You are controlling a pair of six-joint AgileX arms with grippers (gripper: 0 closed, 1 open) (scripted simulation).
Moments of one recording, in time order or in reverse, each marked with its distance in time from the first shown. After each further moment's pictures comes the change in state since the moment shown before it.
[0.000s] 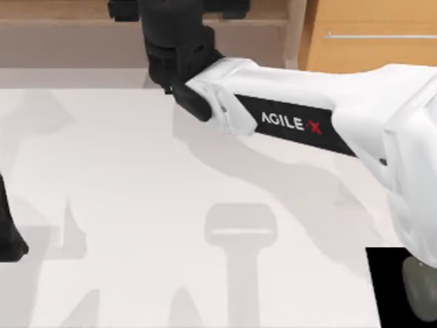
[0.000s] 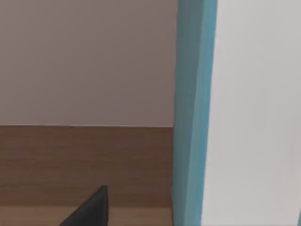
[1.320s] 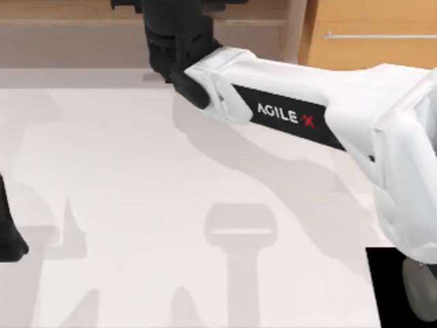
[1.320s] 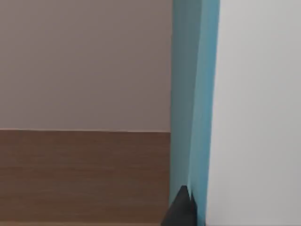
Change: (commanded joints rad) left arm 0.000 0.000 0.000 0.000 0.000 0.000; right arm -0.029 0.075 0.129 -0.059 -0.023 0.000
